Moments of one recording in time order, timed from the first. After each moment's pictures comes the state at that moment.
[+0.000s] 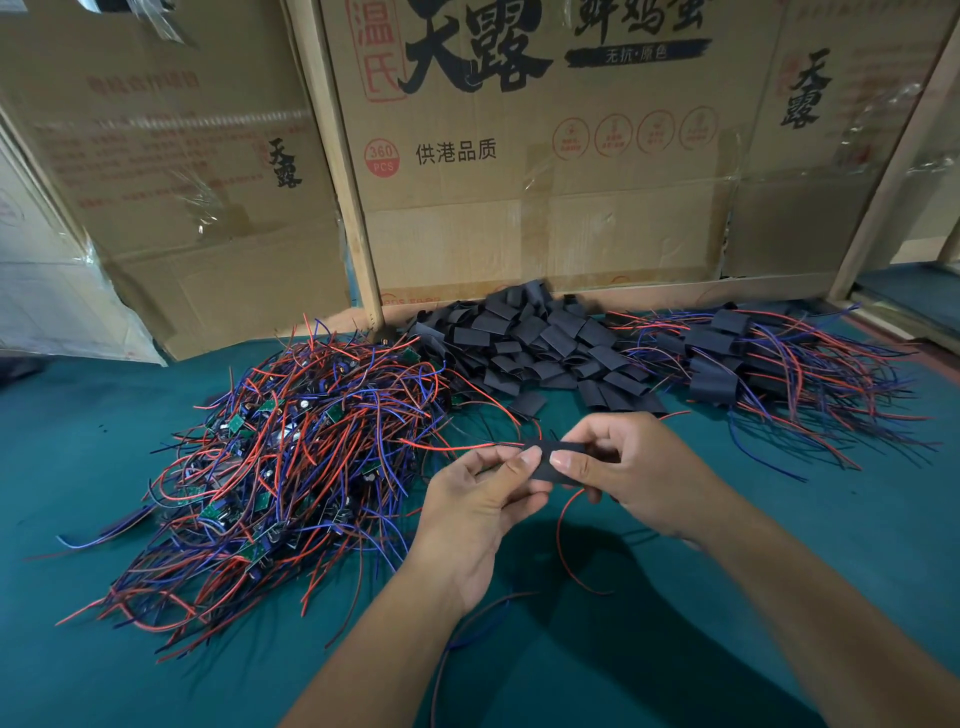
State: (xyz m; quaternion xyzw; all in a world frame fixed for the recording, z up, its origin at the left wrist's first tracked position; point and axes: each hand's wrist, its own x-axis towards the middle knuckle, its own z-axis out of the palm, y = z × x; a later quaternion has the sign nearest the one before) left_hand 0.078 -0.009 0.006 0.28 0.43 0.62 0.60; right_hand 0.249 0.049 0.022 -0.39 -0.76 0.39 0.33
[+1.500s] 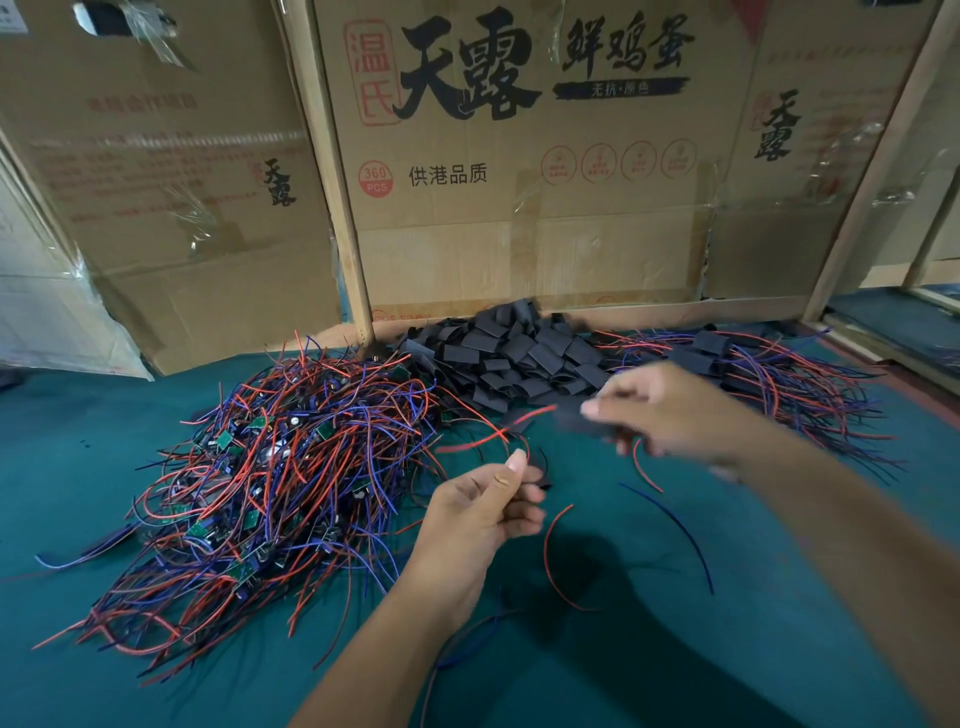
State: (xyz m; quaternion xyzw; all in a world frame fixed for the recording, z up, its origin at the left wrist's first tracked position) left_hand 0.083 -0.010 0.008 0.38 0.43 0.60 0.56; right_hand 0.277 0.080 0.081 -0.48 -0.73 0.41 0.27
